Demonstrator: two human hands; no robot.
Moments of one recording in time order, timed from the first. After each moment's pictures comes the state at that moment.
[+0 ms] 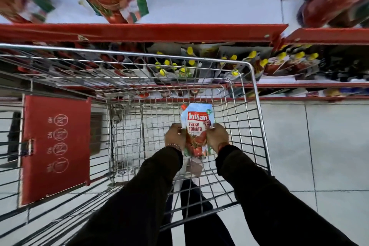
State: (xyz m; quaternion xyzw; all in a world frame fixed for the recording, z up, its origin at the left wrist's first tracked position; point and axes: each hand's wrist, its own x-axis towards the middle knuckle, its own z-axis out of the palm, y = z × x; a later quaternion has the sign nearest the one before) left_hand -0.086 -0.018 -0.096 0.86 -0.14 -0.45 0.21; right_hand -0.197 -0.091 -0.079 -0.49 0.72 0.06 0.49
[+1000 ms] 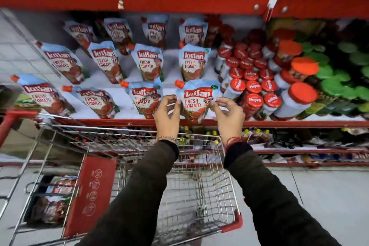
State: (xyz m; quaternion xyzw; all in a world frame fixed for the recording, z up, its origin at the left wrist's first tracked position) left_hand -0.020 -0.125 0.223 0.70 -0.29 -0.17 0.63; right_hand -0.162 -0.204 0.232 -0.58 0.51 -0.43 0.47
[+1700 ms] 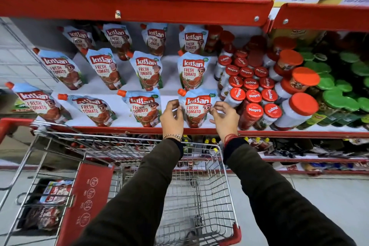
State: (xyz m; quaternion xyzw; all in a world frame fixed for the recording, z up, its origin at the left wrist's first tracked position) left_hand -0.011 -0.170 0.199 0.76 -0.29 -0.16 0.56; right_hand -0.147 -0.254 0.204 -0.60 0.51 -0.36 0.50
